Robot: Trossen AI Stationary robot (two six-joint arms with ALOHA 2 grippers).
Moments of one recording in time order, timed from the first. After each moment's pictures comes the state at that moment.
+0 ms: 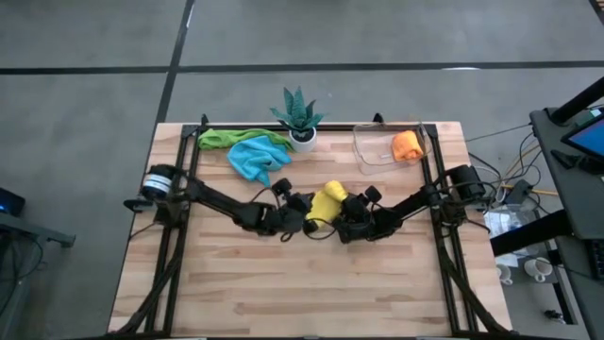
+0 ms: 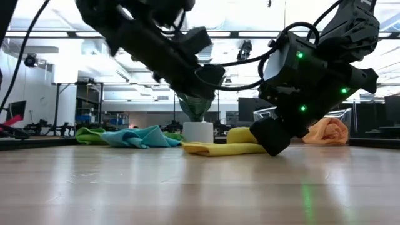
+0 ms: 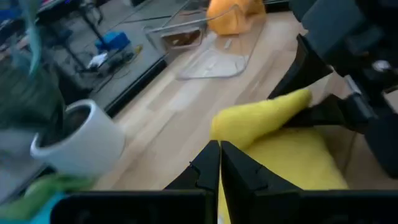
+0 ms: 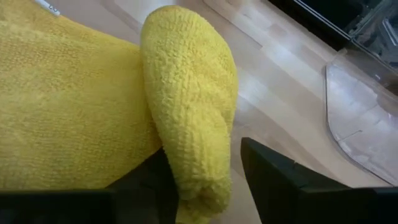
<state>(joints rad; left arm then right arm) -0.17 1.84 1.00 0.30 -0.86 -0.11 0.24 1.88 0.72 -0.05 0.94 0.75</state>
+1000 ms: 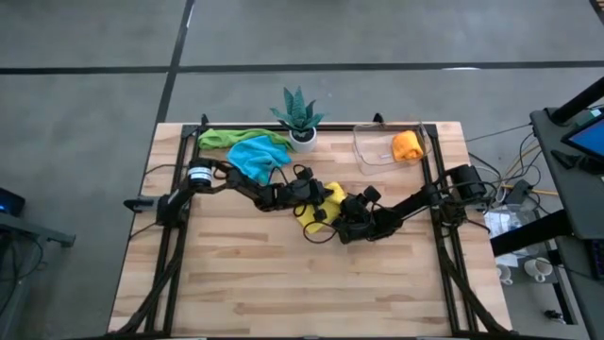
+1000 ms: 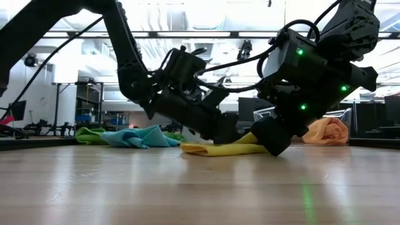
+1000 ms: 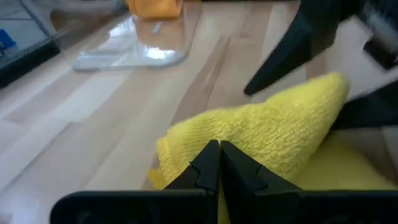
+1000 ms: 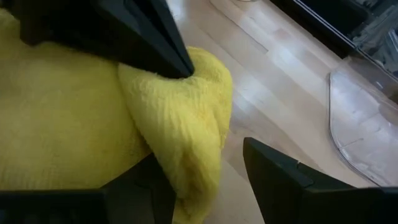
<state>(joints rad) 0.11 2.17 1.03 0.80 -0.24 0.01 0.24 1.87 0.72 -0.05 0.93 0.70</state>
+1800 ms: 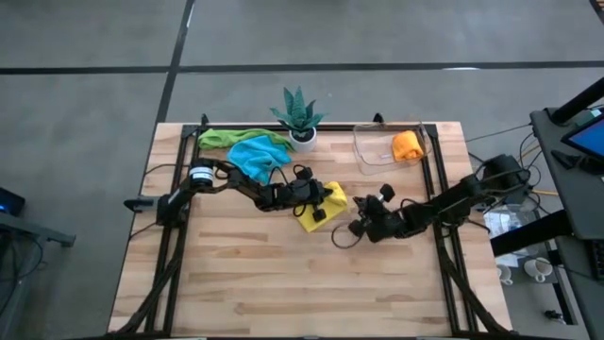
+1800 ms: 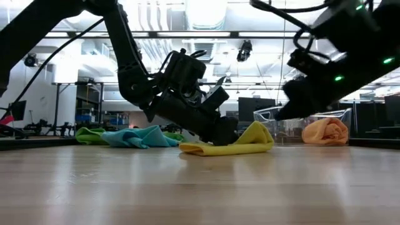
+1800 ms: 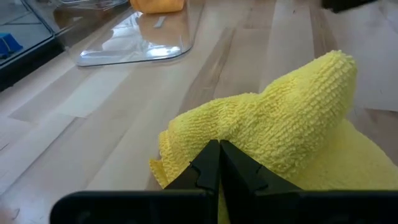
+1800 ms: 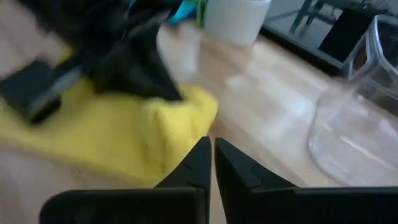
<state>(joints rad) 0.12 2.19 1.03 0.80 -0.25 0.04 0.31 1.50 0.44 0.19 0.94 0.58</state>
